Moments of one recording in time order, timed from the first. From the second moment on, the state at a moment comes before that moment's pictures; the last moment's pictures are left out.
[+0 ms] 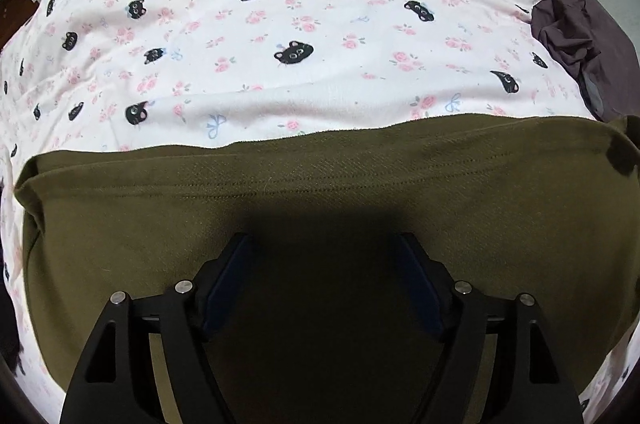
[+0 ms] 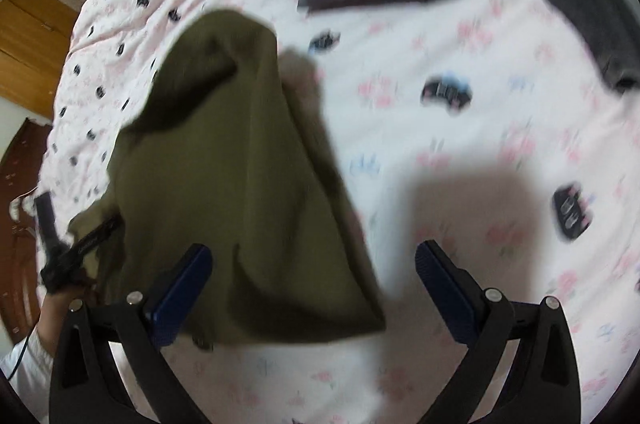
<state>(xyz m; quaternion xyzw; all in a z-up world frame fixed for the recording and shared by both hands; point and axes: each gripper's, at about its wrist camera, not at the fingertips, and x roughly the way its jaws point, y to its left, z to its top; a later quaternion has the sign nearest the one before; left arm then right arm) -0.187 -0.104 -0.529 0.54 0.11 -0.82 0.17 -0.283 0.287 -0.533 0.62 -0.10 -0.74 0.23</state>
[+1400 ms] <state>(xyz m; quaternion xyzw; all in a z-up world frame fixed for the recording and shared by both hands) -0.147 -0.096 -0.539 0.51 0.11 -0.83 0.19 -0.278 0.270 -0.526 0.60 -0.22 -0.71 0.30</state>
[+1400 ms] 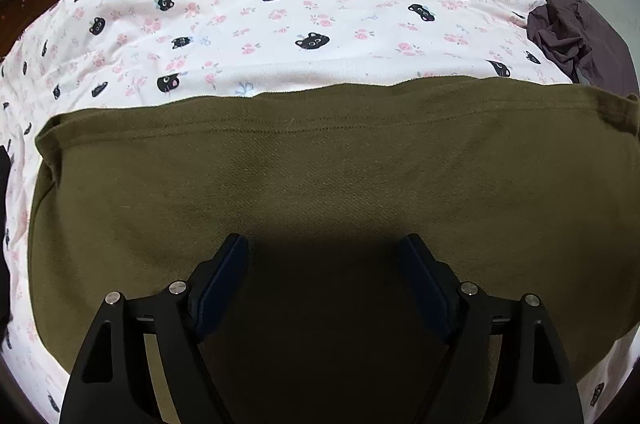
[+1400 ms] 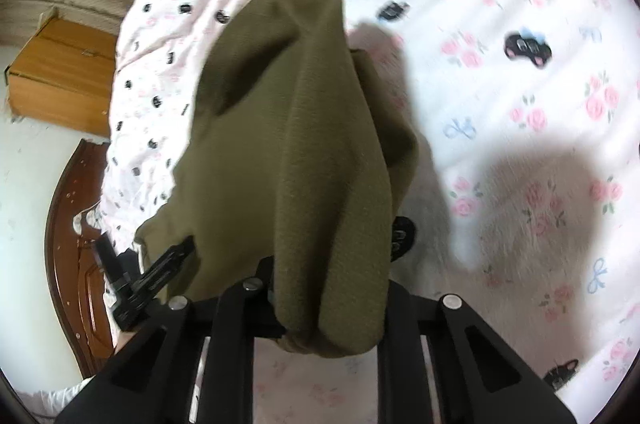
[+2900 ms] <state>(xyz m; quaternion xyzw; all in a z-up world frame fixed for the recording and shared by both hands) -0.134 -0.058 -0.545 0.53 0.08 -0.82 0.19 -0.232 0.181 -0.395 0.50 -0.06 -0.79 0.35</state>
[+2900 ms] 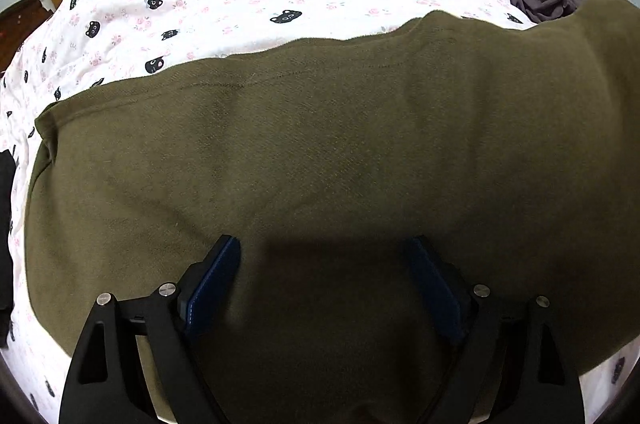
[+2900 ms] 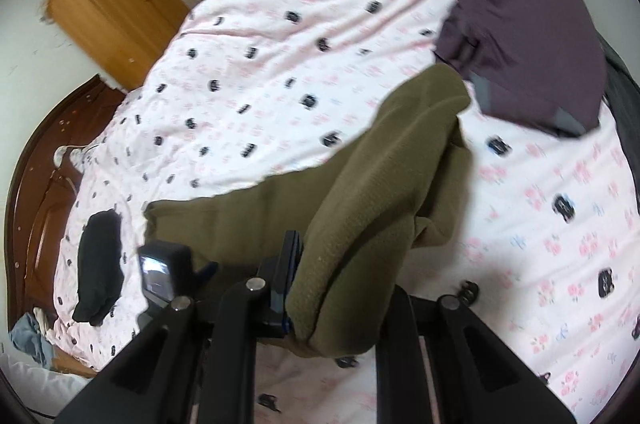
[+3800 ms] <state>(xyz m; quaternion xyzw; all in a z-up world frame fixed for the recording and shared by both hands) -0.033 -0.265 -0.534 0.51 0.18 -0.80 0.26 -0.128 -0.021 -0.345 0.43 0.08 -0.72 0.54</state>
